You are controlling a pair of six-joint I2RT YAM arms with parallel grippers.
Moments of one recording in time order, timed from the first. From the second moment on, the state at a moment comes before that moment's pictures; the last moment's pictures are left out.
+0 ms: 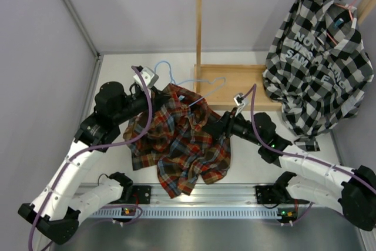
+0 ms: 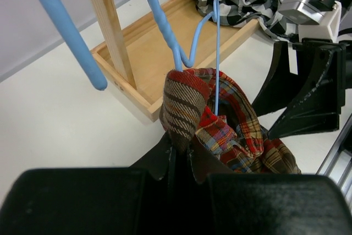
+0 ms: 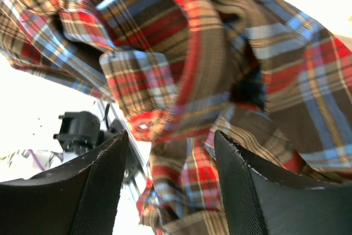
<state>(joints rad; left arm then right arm) -0.51 0.89 1.12 -0.42 0.32 0.03 0.73 0.98 0.44 0.43 -0.30 0.70</state>
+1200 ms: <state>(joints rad) -0.52 0.83 1.00 -0.38 0.36 0.12 0.58 1.06 0.61 0.26 -0.01 0.61</state>
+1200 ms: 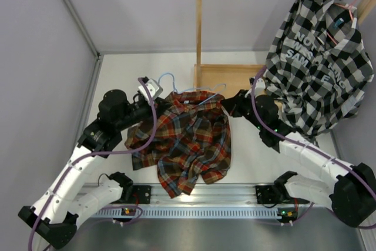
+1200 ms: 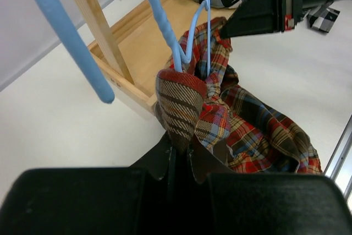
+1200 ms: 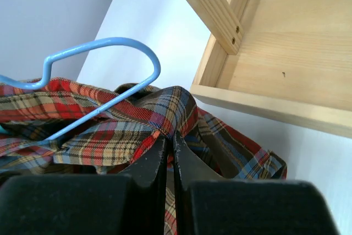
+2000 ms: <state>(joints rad) -0.89 0.90 0.95 -0.35 -0.01 0.29 0.21 1.12 0.87 -0.14 -0.38 0.53</state>
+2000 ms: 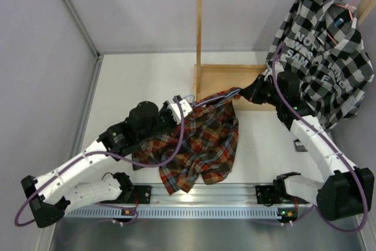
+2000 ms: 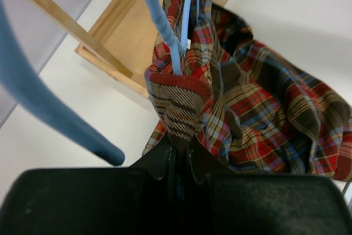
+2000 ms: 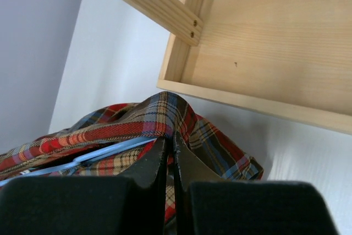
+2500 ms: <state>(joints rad) -0.90 1.10 1.07 -0.44 -0.16 0.25 0.23 1.18 0.96 -0.22 -0.43 0.40</state>
